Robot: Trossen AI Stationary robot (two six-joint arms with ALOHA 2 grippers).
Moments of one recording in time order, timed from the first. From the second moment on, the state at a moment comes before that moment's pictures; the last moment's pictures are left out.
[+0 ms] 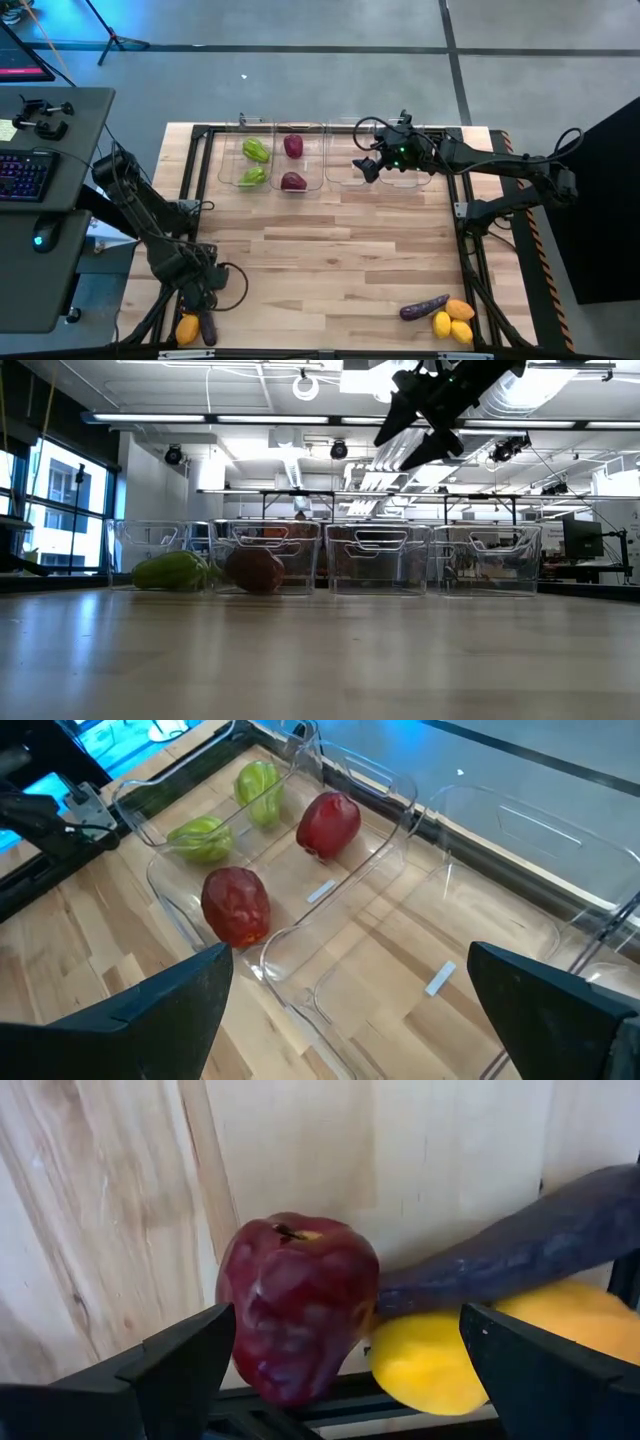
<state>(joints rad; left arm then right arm) -0.95 1.37 0.91 -1.04 0.04 -0.83 -0.29 1.26 1.05 -0.41 0.19 0.42</state>
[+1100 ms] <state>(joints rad) -0.90 1.36 0.73 -0.95 0.01 -0.95 -0.29 1.26 1.05 -0.43 0.18 0.42</state>
